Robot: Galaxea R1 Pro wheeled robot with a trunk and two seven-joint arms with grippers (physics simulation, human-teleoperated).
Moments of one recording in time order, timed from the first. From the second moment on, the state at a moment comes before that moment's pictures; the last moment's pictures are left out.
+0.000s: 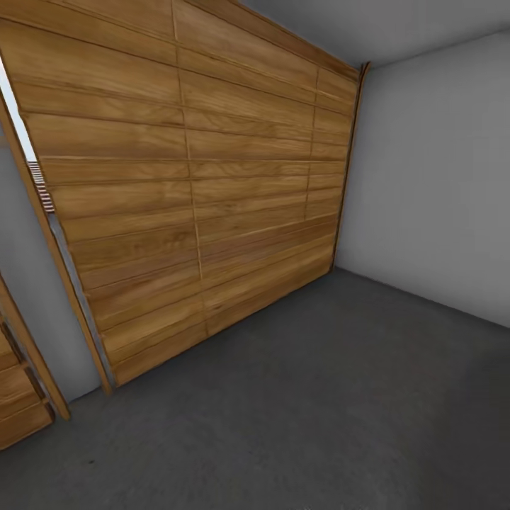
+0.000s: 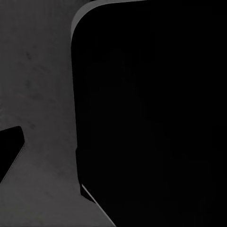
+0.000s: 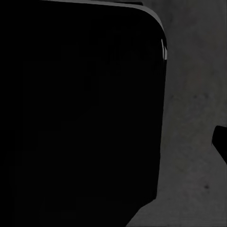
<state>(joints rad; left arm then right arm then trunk) 0.01 0.01 0.00 -0.04 0.00 0.00 0.00 0.00 0.00 0.00 0.00 0.00 -0.07 -0.01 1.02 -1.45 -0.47</state>
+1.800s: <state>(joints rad) 0.01 0.01 0.00 -0.04 0.00 0.00 0.00 0.00 0.00 -0.01 0.00 0.00 -0.07 -0.01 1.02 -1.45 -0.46</state>
